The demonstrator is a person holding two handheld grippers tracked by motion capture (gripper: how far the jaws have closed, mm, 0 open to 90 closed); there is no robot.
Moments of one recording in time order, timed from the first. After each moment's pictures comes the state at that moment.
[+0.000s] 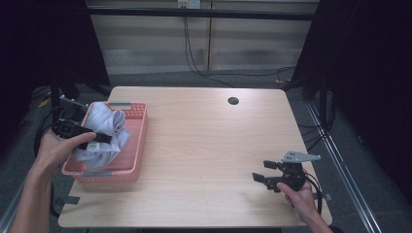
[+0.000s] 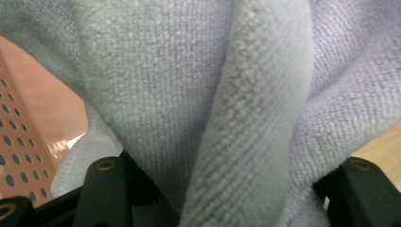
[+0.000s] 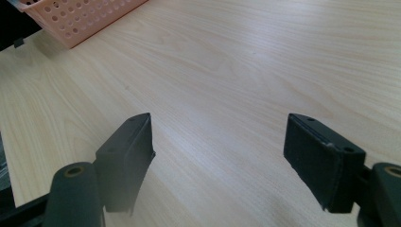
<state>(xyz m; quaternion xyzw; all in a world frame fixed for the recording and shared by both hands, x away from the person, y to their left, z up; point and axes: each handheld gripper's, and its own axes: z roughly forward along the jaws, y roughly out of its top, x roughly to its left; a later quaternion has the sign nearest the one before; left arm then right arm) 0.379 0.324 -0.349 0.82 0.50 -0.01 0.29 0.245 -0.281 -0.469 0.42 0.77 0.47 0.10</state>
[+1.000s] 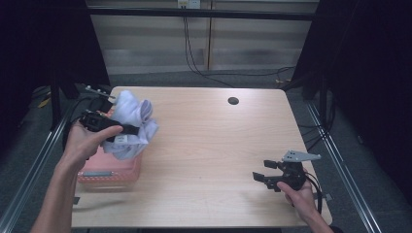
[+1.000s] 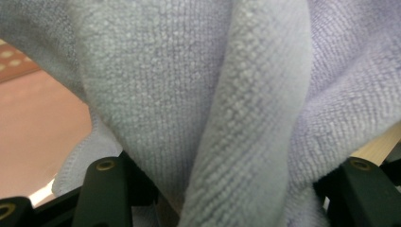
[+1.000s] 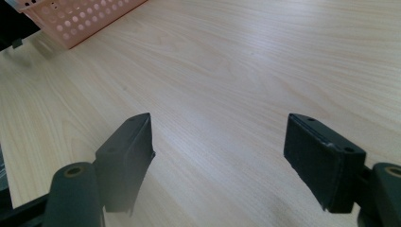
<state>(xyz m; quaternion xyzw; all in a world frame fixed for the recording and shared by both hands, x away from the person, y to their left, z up) 0.370 0.233 -0.320 0.83 0.43 0.00 0.35 0.247 -0.282 -0.469 0.43 0.76 0.47 0.10</state>
